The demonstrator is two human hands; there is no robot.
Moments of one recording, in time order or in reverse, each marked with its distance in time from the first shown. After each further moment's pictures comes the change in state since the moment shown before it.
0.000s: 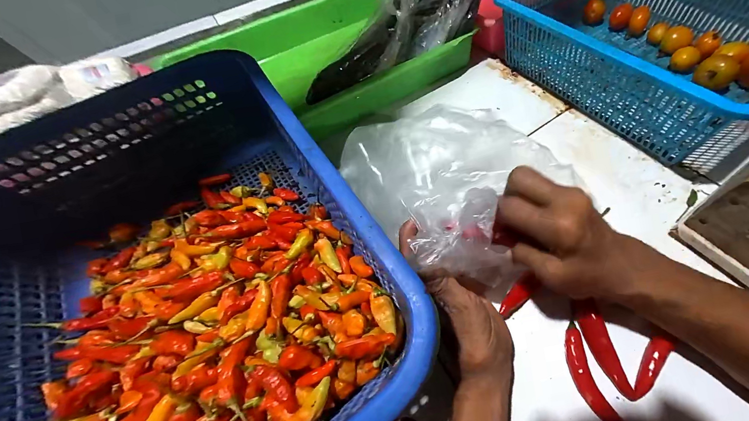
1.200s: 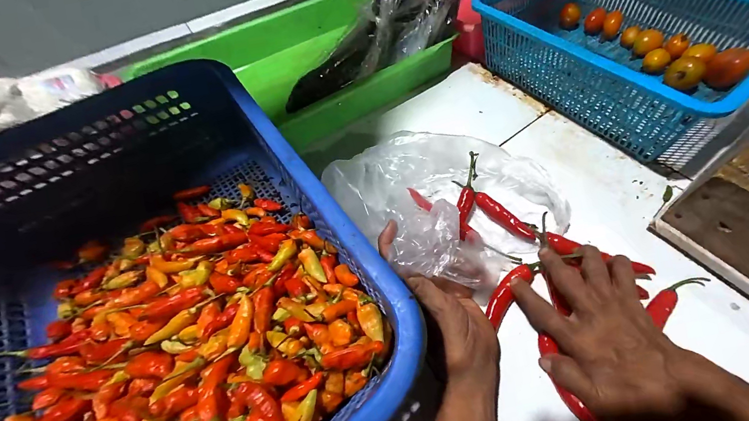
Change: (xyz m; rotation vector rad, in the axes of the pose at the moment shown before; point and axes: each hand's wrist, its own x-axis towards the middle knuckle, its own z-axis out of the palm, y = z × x) left_hand 0.007 0.002 -0.002 -0.079 -0.069 0.013; right_hand -0.100 -0.068 -0.007 -0.449 -0.376 0.336
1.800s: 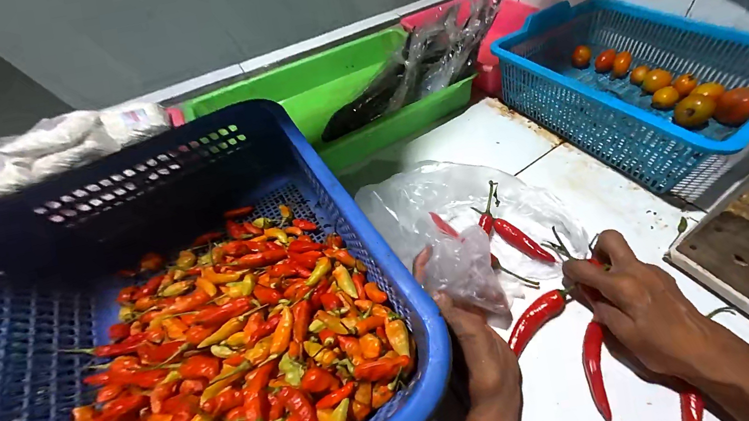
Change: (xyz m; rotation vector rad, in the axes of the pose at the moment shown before) left_hand -0.004 -0.004 0.001 0.179 0.102 0.005; right_hand 0.028 0.047 -0.009 0.267 0.041 0.256
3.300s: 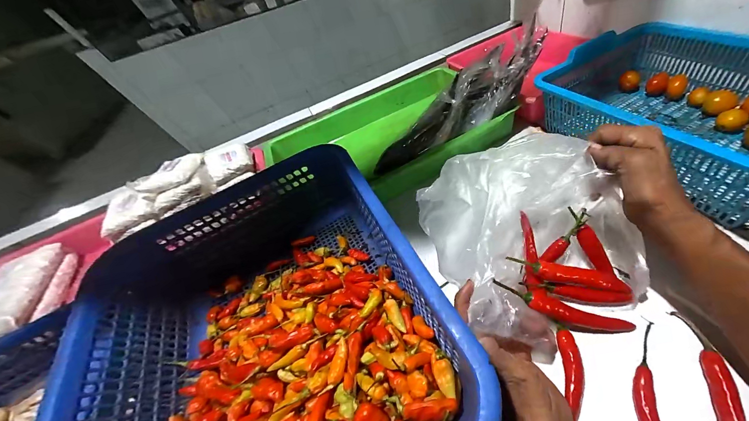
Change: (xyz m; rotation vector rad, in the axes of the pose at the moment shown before) left_hand 0.000 -0.013 -0.001 -0.044 0.095 0.045; right_hand 0.182 0.020 -0.021 0.790 0.399 0.044
